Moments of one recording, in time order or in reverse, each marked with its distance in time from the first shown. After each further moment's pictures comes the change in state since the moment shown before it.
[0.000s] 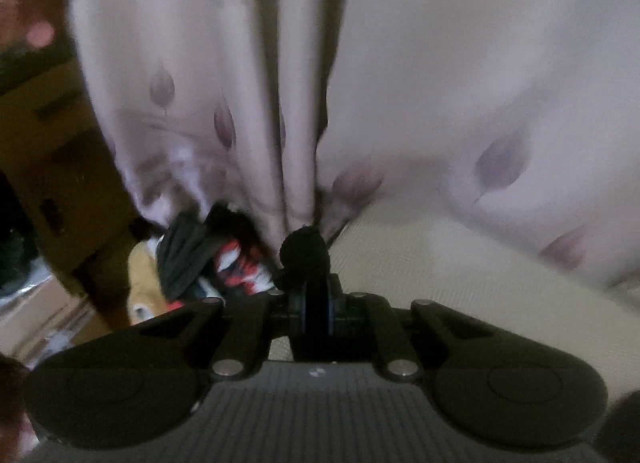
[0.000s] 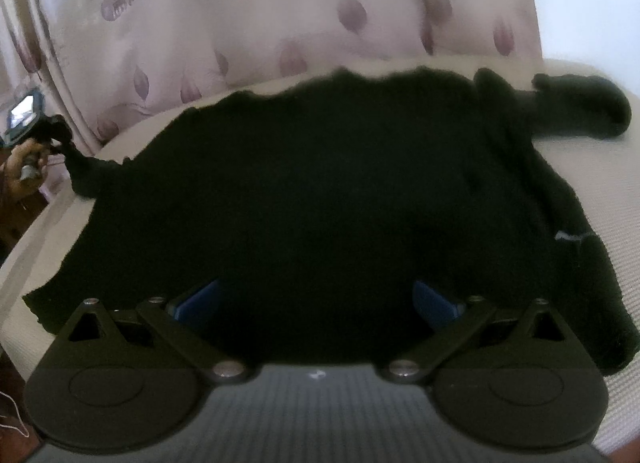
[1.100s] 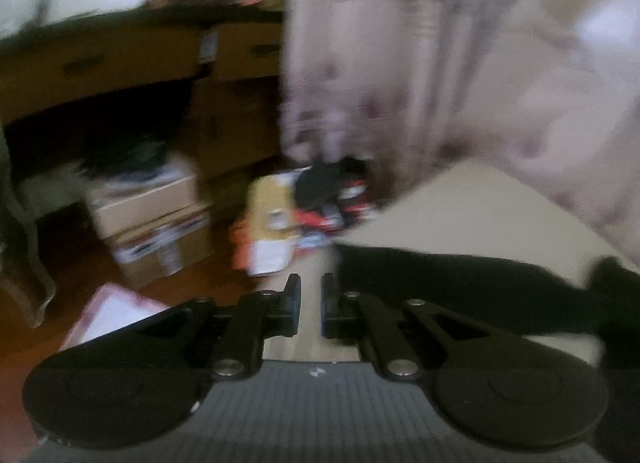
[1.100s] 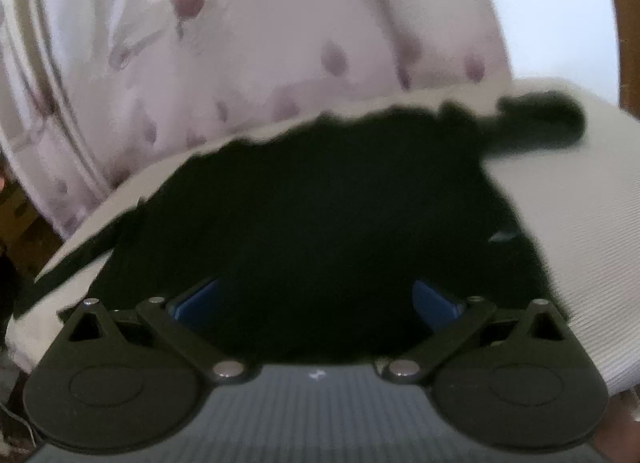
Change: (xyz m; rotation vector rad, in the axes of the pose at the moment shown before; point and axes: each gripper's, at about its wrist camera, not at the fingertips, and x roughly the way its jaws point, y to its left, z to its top) left arm -0.232 0.171 -0.194 -0.164 -0.059 0.056; right arm -0.062 -0.030 -0.010 0.068 -0.133 0.022
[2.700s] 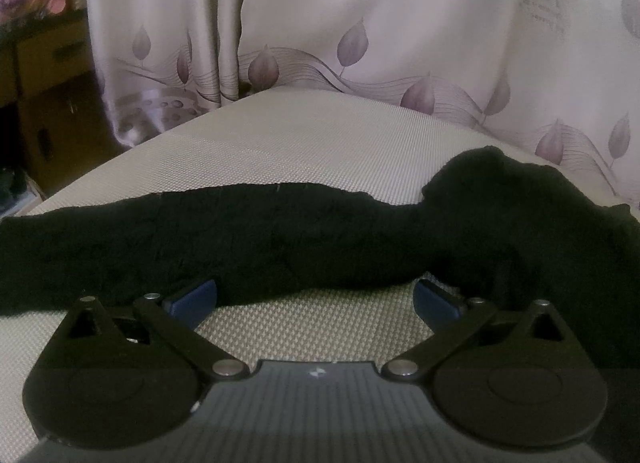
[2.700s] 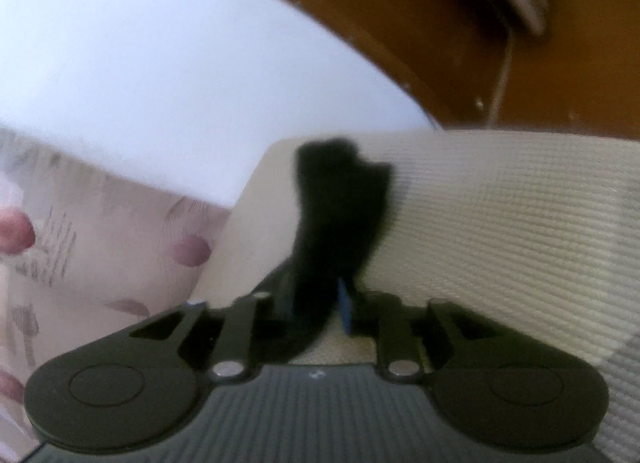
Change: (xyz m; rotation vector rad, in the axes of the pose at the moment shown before) left arm 0.080 -0.206 -0.076 0.223 0.052 -0.159; right arm 0.025 -0.408 0.065 0.842 -0.278 -0.135
